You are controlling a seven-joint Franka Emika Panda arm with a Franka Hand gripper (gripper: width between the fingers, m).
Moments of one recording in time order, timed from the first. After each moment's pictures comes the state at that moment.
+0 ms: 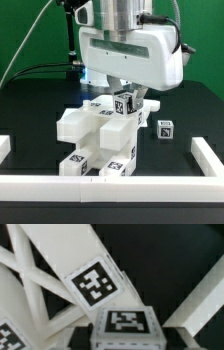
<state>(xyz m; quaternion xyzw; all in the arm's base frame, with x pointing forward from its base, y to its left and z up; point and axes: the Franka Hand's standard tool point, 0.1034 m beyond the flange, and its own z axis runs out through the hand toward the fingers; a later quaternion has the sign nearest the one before) 0.585 0.008 0.114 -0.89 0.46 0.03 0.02</state>
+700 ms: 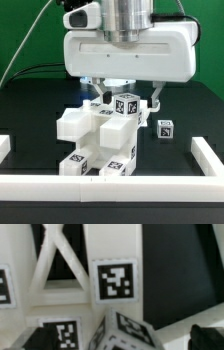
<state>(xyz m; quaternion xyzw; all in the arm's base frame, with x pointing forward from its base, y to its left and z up) 0.579 0.012 0.114 -0.98 0.18 0.02 0.03</state>
